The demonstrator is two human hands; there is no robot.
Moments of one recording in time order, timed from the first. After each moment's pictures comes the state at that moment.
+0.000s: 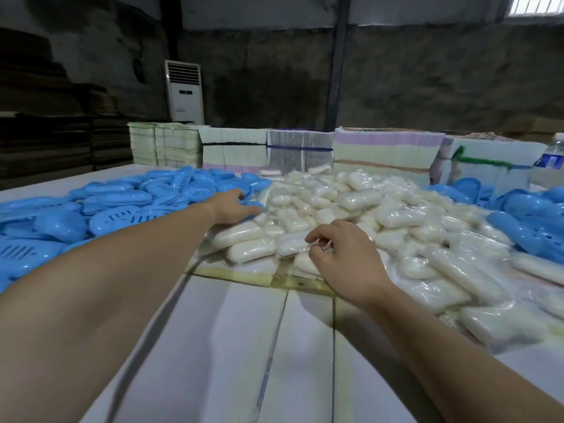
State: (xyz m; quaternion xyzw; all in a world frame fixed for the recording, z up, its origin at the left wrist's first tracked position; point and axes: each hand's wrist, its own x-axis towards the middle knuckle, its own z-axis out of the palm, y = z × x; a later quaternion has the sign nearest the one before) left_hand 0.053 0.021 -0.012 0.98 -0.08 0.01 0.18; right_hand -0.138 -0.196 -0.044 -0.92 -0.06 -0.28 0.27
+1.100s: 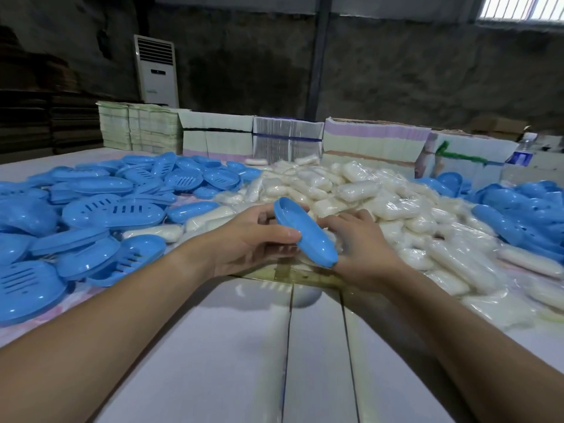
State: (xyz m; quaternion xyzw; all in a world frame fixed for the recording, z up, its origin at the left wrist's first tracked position) left_hand -0.083 -0.004 -0.028 0.56 -0.30 -0.26 0.73; right_hand -0.136 -0.209 -0.037 -0.96 -0.07 -0.24 0.13
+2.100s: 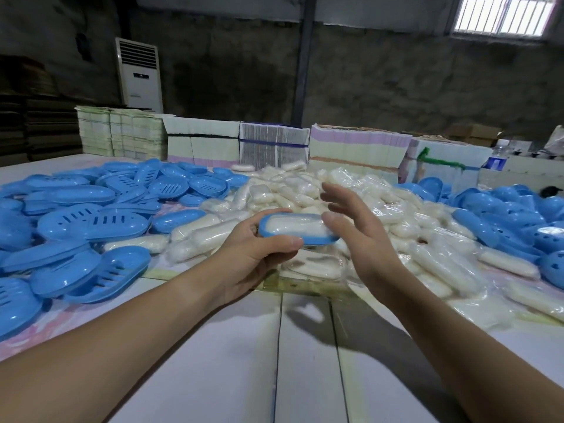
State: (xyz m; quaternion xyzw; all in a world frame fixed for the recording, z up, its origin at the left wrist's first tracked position) left_hand -0.090 -0.026 -0.041 0.47 -0.23 -0.21 0.83; right_hand -0.163 -0.195 -0.016 -0.78 -0.11 -0.26 0.56
